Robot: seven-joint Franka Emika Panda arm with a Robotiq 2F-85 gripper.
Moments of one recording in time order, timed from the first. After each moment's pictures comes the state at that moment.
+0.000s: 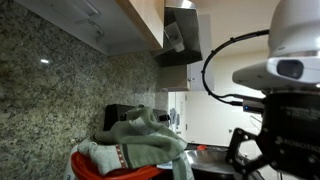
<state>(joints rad) 0.47 -0.10 -0.07 -2.76 0.08 2.92 -1.33</state>
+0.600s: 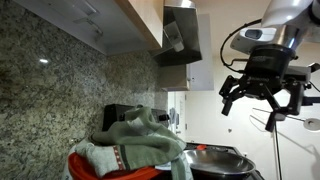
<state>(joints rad) 0.31 -0.40 -0.19 -2.75 0.13 2.77 -1.37</state>
